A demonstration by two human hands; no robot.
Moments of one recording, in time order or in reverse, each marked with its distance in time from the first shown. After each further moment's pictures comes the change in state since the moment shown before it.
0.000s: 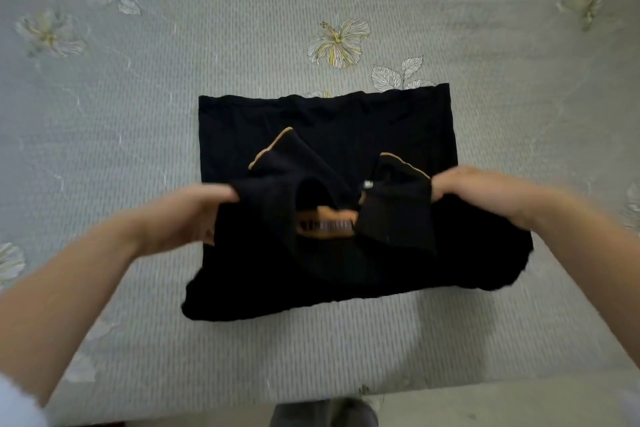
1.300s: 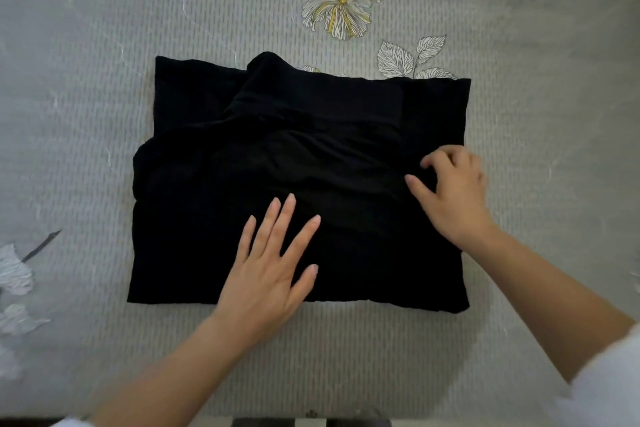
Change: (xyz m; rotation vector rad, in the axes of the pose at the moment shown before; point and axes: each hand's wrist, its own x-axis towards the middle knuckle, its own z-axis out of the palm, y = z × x) left_hand 0.060 -0.077 0.132 1.148 0.474 0.556; right_hand 0.101 0.047 -0.005 -0.562 0.706 -0.360
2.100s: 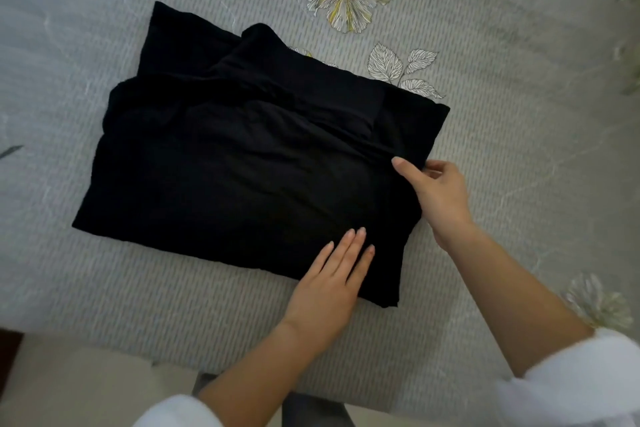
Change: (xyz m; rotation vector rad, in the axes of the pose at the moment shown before) left_hand 0.026 0.160 0.036 -0.064 -0.132 -0.024; right_hand 0.016 0.019 -0.039 0.701 -0.197 0.521
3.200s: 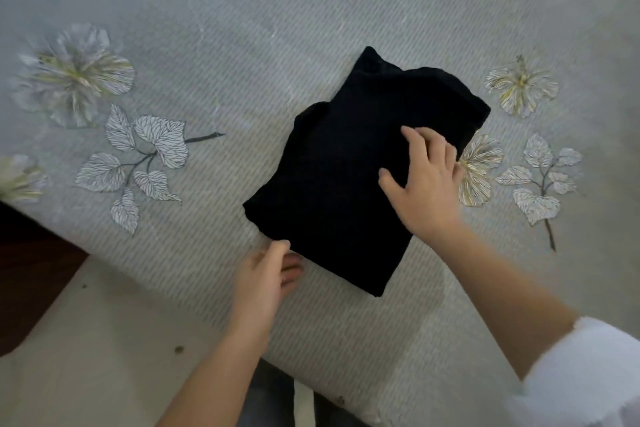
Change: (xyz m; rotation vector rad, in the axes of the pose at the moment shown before) left_hand -0.127 -0.192 -0.052 -1.864 0.624 -1.071; right_hand -0.082 -0.089 0.216 -0.866 -0.042 -0.951
